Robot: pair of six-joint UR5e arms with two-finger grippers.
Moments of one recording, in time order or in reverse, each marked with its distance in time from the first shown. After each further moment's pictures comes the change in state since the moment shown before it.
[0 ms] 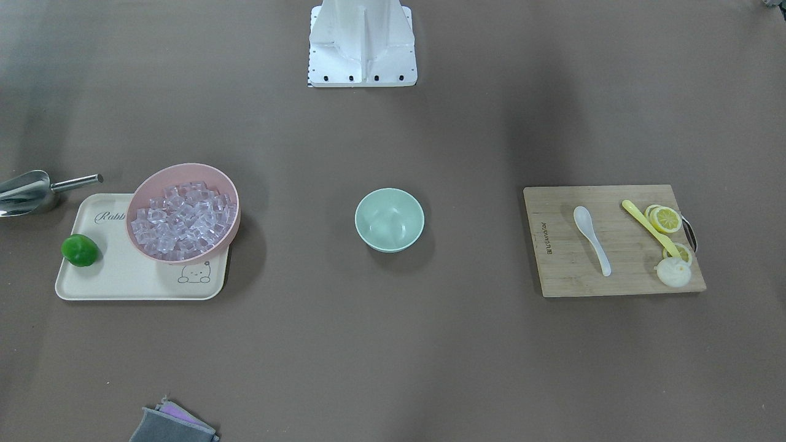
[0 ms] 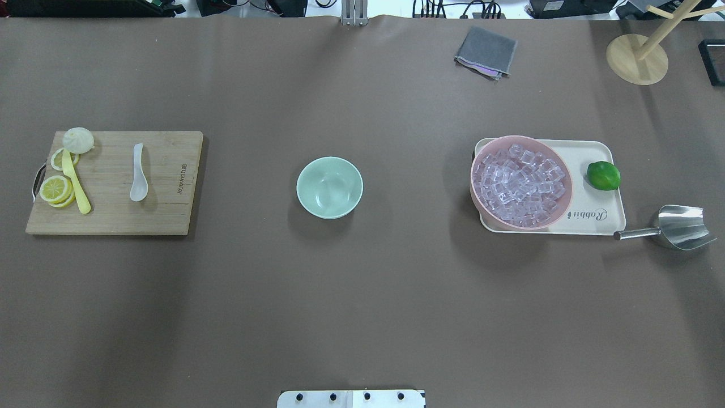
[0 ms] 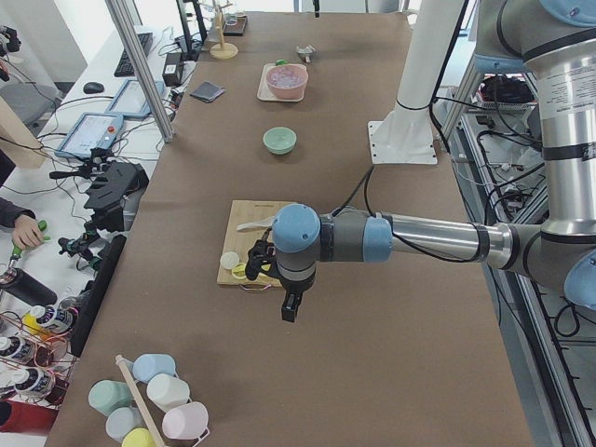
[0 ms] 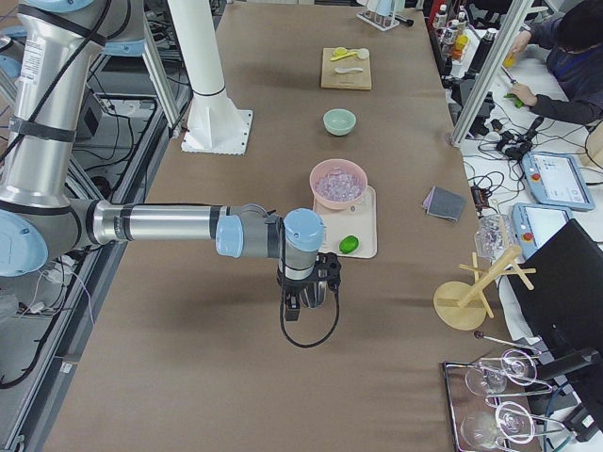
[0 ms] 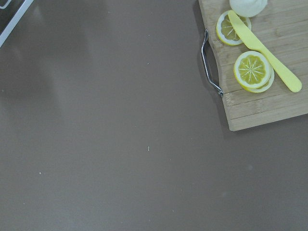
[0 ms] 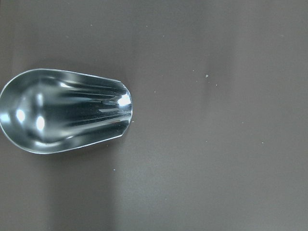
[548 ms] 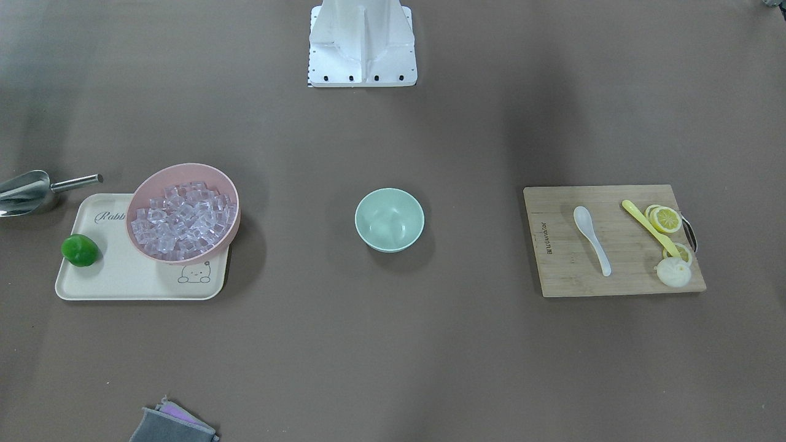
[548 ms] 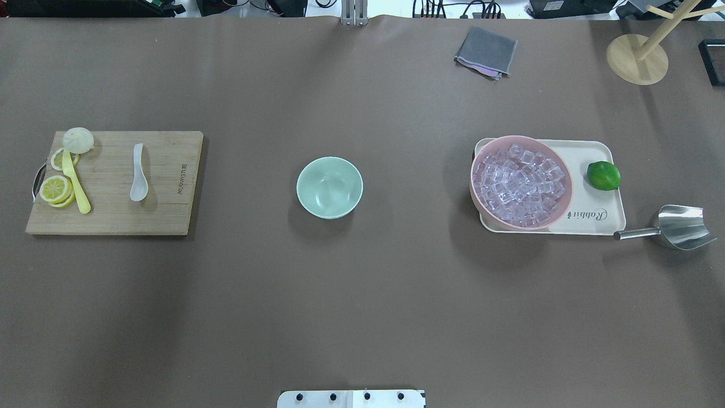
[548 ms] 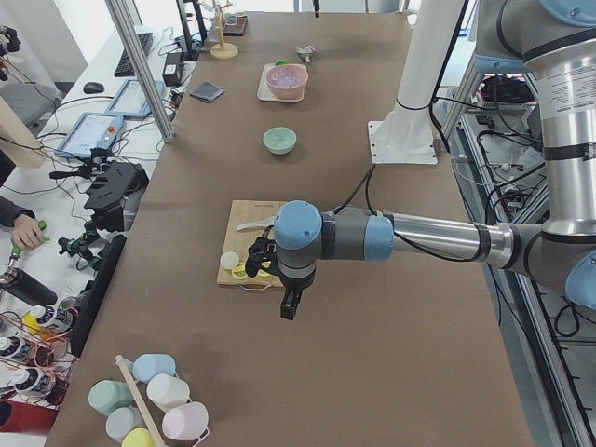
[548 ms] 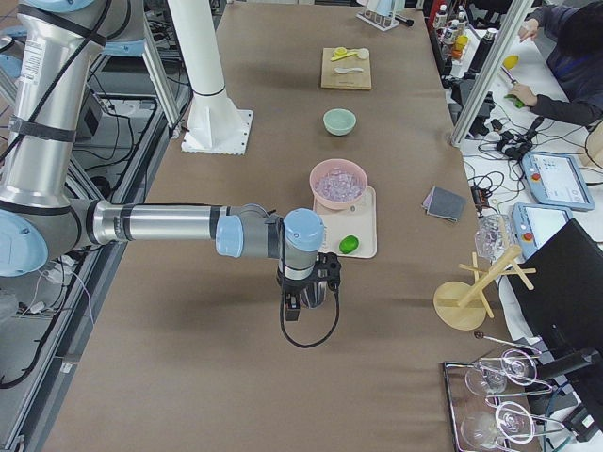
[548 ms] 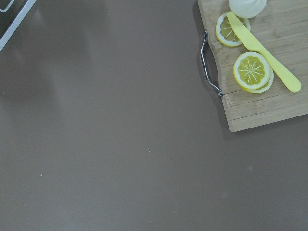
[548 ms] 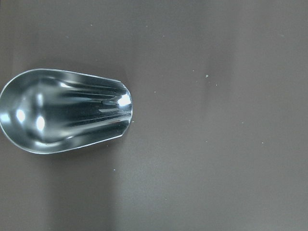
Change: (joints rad) left arm -0.001 0.002 -0.015 -0.022 0.004 0.000; right arm 0.000 0.000 0.001 0.001 0.000 0.000
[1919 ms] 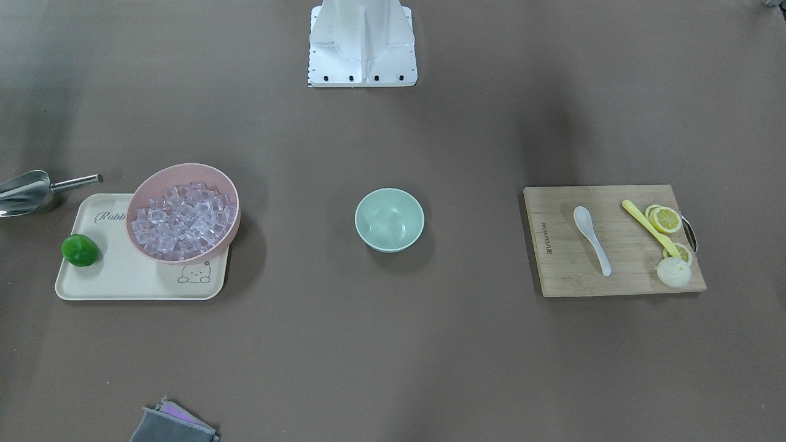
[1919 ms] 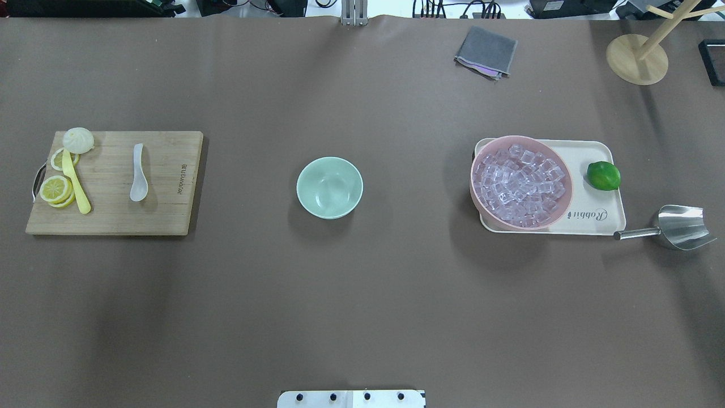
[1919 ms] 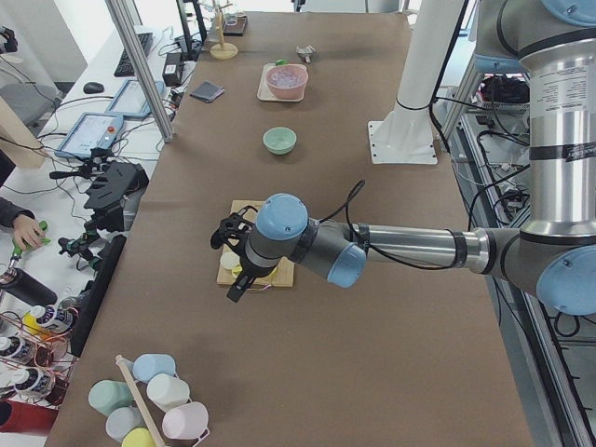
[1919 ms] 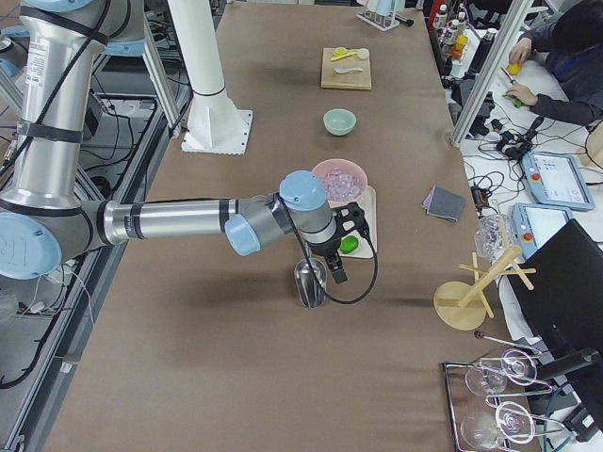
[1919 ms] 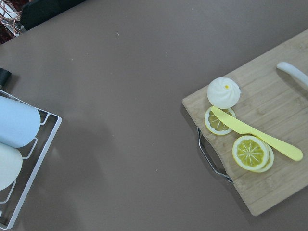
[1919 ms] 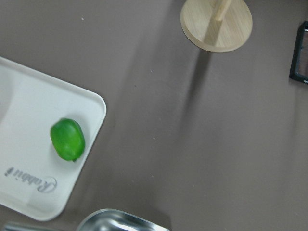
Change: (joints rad) left arm 0.002 -0.112 0.175 -0.543 -0.004 -0.137; right arm -0.013 0.080 0.031 0.480 -0.010 0.220
